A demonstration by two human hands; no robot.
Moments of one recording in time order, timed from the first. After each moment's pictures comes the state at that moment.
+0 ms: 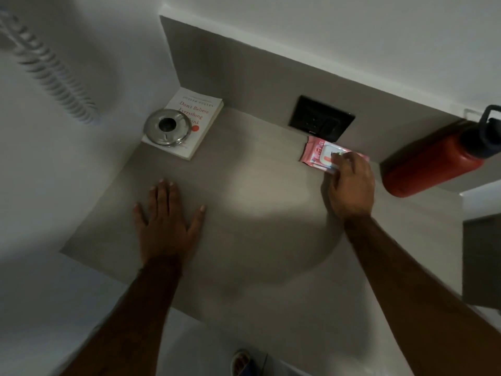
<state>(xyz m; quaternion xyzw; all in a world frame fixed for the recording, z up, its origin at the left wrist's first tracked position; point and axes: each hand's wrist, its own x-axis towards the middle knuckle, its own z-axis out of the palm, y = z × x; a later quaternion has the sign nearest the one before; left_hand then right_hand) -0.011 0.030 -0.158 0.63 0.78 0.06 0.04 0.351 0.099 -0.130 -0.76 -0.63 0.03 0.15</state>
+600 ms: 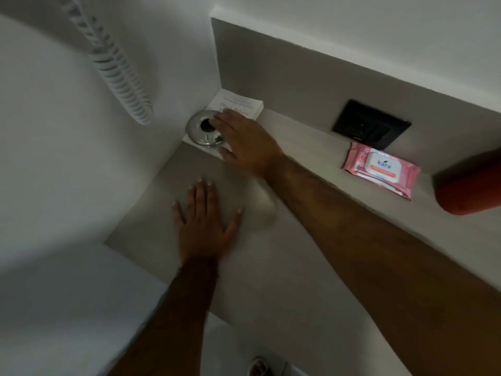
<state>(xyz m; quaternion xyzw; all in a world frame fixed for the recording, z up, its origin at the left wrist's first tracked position) -0.016 0.033 -0.164 0.62 0.78 0.05 0.06 0.104 0.206 -0.094 -0.39 -0.91 0.09 0.10</state>
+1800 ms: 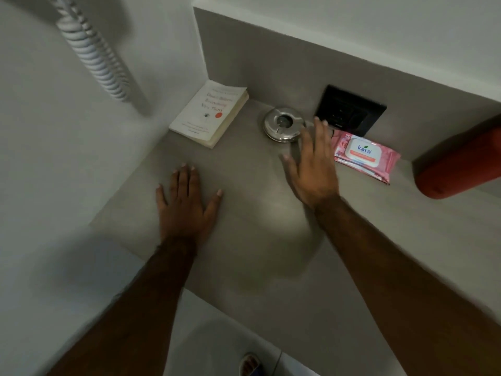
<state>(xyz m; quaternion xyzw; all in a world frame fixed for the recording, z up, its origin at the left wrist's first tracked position) -0.013 0.032 -0.166 0.63 0.78 0.06 0.04 0.244 0.121 -0.129 -0.65 -0.73 0.08 0.22</state>
